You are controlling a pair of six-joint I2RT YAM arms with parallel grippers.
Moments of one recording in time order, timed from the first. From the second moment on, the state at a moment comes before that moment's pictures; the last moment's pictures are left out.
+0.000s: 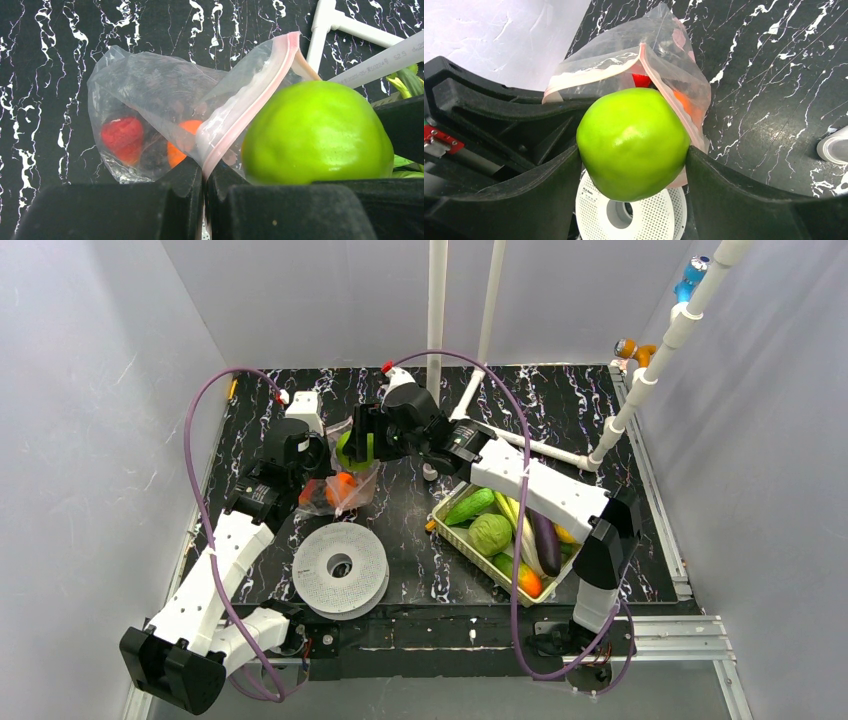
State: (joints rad) left arm -0.36 1.02 1.02 -0.51 -0.19 -0.20; right arm 0.98 1.80 1.78 -0.44 0.06 0.62
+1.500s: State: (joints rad) left arm -0.36 1.07 1.02 -0.51 -0.18 -0.20; right arm 0.94 1.15 0.96 -0.72 0.36 0.69
